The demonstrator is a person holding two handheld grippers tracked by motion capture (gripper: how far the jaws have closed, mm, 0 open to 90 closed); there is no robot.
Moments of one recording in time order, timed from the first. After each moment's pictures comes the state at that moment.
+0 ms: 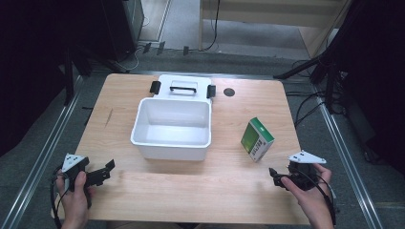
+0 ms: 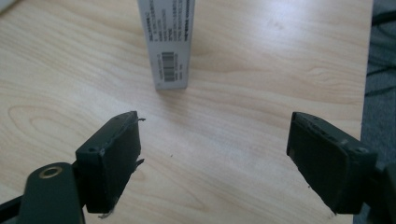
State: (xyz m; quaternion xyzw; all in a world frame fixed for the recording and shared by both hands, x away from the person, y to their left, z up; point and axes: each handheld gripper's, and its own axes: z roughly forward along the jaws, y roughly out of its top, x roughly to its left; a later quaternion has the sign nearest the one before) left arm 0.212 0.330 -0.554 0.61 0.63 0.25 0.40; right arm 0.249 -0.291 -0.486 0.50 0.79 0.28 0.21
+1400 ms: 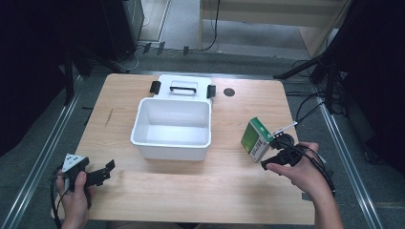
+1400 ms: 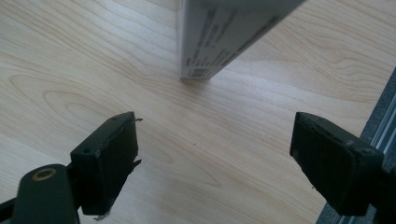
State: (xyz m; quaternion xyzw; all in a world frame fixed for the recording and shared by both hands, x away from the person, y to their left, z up) left arm 0.212 0.330 -0.554 0.61 0.63 0.25 0.40; right arm 0.303 -0.242 -0.436 0.50 0.85 0.11 0.11
